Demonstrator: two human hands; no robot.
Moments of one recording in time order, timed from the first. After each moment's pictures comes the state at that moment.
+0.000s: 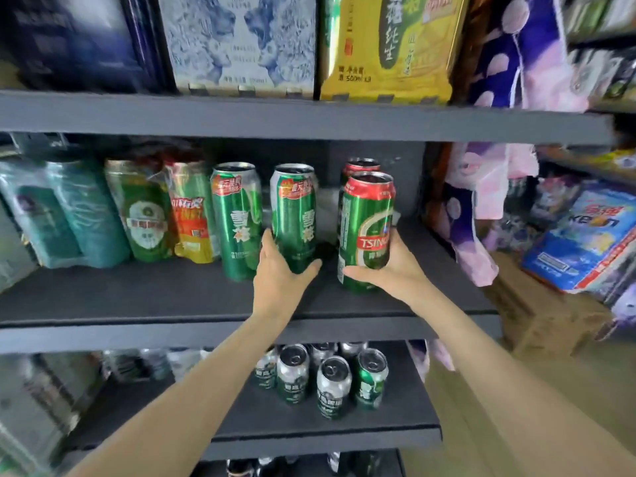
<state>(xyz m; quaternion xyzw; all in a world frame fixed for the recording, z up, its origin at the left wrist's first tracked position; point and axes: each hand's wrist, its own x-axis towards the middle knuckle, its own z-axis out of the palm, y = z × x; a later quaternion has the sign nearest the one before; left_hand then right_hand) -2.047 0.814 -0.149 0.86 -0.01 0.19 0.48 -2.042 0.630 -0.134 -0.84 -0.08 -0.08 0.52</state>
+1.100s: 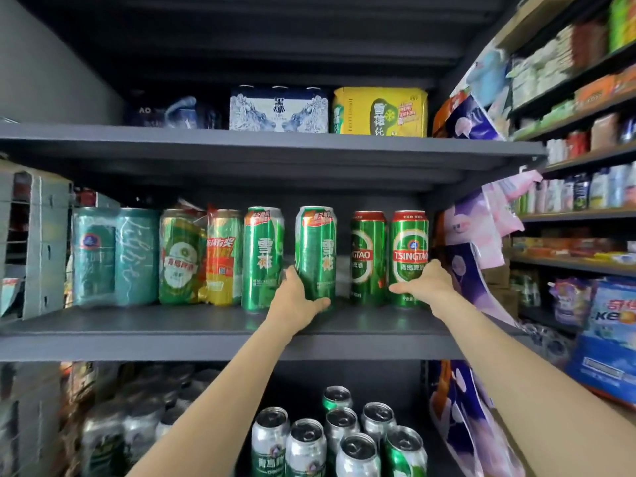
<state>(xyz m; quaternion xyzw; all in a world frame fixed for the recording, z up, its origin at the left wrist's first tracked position) -2.046 0.822 -0.161 0.88 -0.08 0.19 0.42 -2.006 0.605 -0.143 -0.85 0.09 -0.25 0.46</state>
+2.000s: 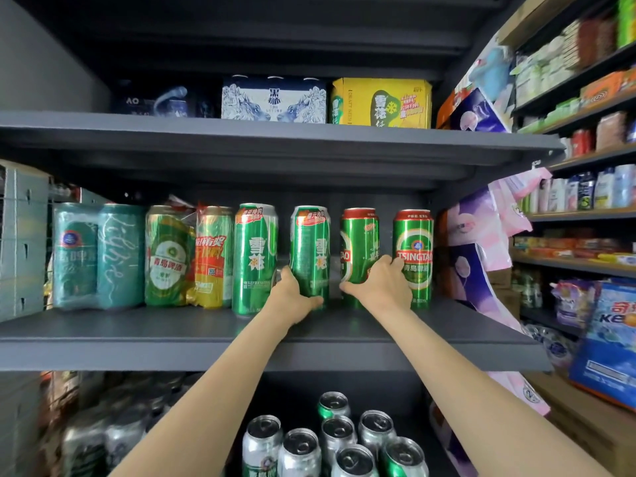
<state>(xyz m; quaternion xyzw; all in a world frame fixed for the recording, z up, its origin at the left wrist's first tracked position) -2.017 0.820 -0.151 0.88 -0.05 0.14 0.45 -2.000 0.676 -0.148 -0.90 0.05 -0.34 0.27</state>
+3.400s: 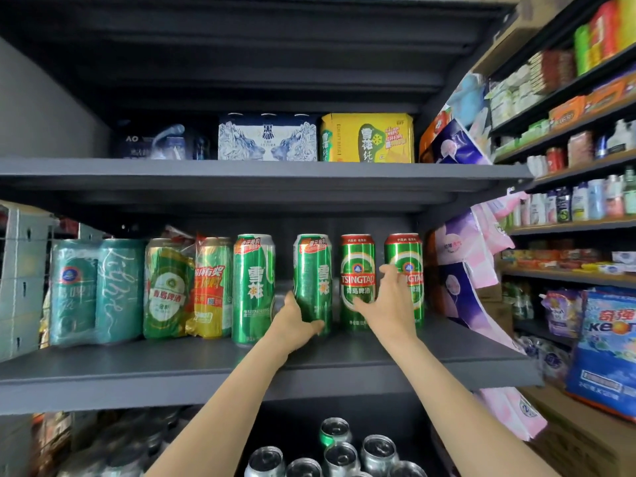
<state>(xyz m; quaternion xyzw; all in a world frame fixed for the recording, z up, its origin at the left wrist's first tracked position) -2.005 0.825 -0.157 0.87 -0.09 0.13 0.47 -2.008 0.666 -0.152 -0.83 -0.01 -0.43 0.35</state>
